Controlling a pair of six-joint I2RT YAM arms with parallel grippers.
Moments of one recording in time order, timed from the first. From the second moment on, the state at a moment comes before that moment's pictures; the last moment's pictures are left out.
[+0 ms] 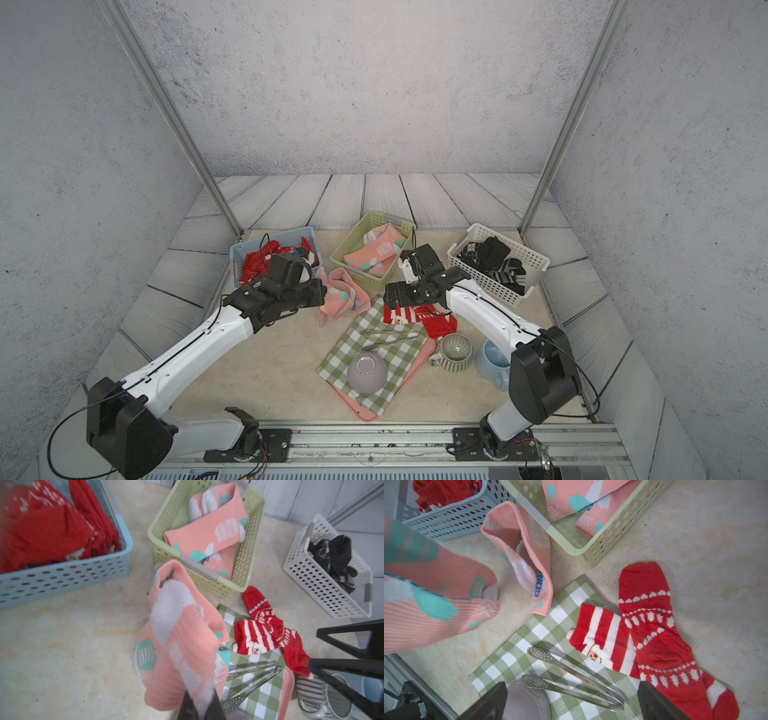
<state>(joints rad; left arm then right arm) -0.52 1.26 1.11 -0.57 0.00 -0.49 0.54 1.55 1.25 -0.67 -0.21 0.29</state>
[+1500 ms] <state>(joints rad) -0.45 2.34 2.15 -0.68 0.14 -0.32 0.48 1.38 1.13 -0.62 -0.12 0.31</state>
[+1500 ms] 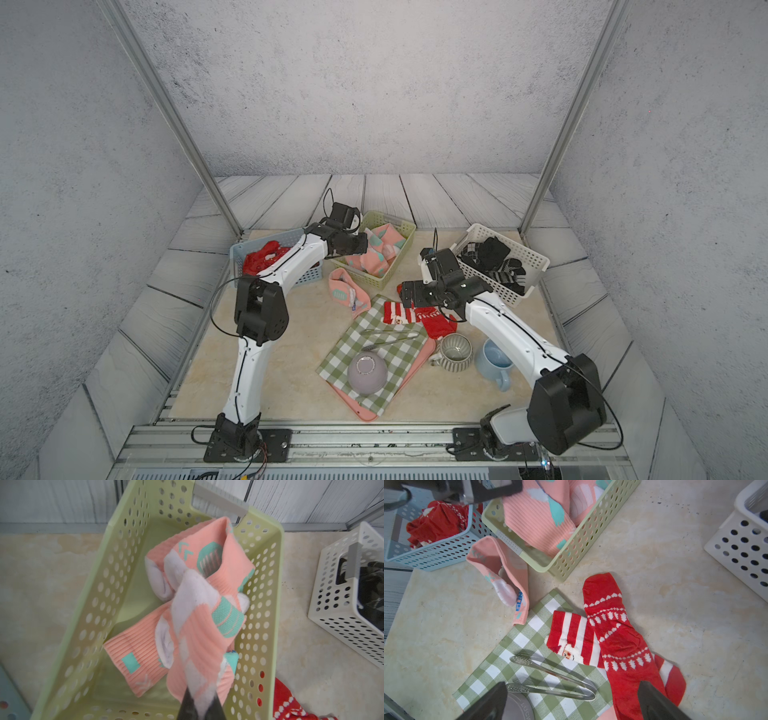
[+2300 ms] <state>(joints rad) -0.44 2.34 2.05 -0.65 0.14 -0.33 0.48 1.40 1.13 -0.62 -0.14 0.31</state>
